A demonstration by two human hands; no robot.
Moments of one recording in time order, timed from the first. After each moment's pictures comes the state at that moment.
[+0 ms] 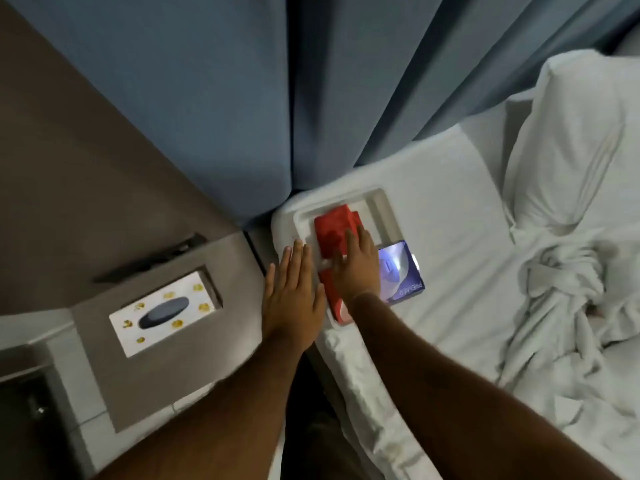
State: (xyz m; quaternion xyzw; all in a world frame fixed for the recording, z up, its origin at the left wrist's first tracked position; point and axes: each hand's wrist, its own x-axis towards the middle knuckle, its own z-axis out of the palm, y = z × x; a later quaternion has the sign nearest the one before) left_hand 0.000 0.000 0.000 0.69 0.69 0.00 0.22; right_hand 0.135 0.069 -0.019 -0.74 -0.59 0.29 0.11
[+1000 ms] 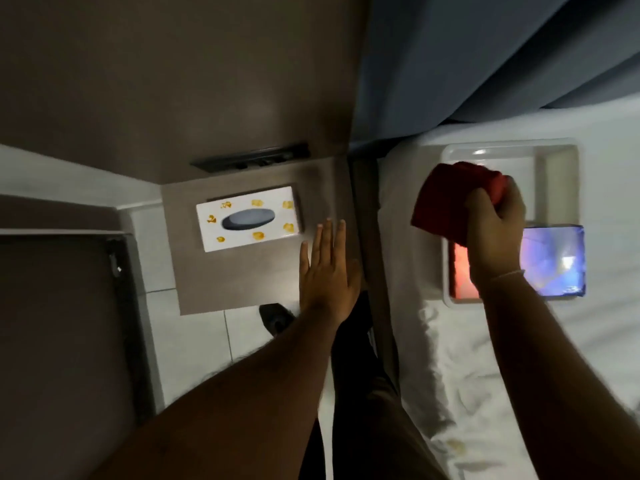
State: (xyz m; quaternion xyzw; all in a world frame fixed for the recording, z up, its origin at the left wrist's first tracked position) left_hand -0.100 -0.089 -0.104 0.54 0.78 0.00 0.30; right_hand 0.084 0.070 -0.030 -0.69 -0.39 0.49 0.36
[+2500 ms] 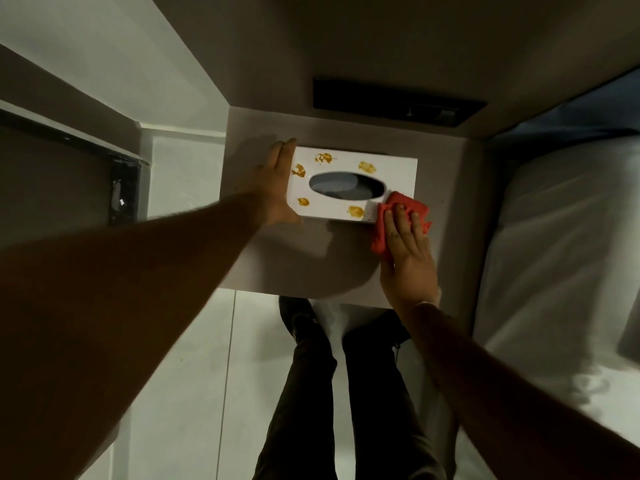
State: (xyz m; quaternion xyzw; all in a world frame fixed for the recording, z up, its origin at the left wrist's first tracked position) left_hand -0.440 -0.137 -0.261 0.47 0.80 0.01 0.38; right_hand -0.123 -0.098 -0.272 -0.45 -0.84 0.29 0.03
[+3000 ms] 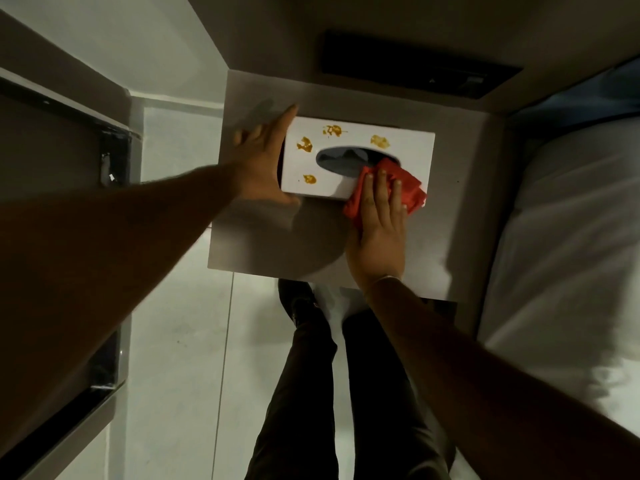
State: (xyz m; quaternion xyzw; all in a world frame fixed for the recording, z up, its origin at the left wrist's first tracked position) left_hand -0.474 -0.158 -0.297 0.54 0.77 0.04 0.33; right_hand -0.198 -0.131 -0.274 -0.49 -0.82 0.29 0.05
